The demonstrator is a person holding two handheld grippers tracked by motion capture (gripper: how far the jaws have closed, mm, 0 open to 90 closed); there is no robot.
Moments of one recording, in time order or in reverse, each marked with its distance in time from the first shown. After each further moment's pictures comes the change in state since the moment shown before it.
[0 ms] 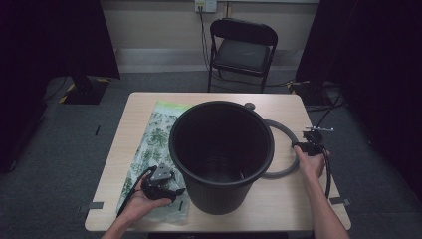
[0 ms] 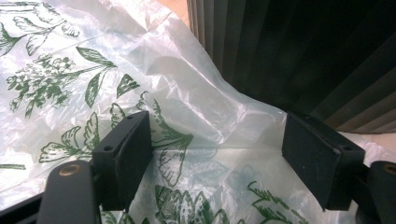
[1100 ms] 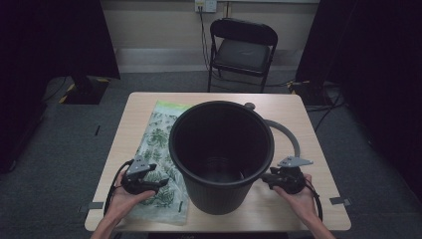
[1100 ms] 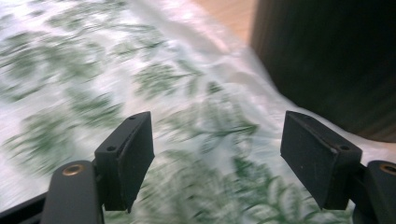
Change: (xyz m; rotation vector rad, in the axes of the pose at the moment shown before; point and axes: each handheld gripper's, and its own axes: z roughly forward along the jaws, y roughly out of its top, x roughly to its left) left arm 0.035 -0.010 -0.052 -0.096 0.097 -0.121; right arm 0.094 -0.093 -0.092 -0.061 0.410 -0.508
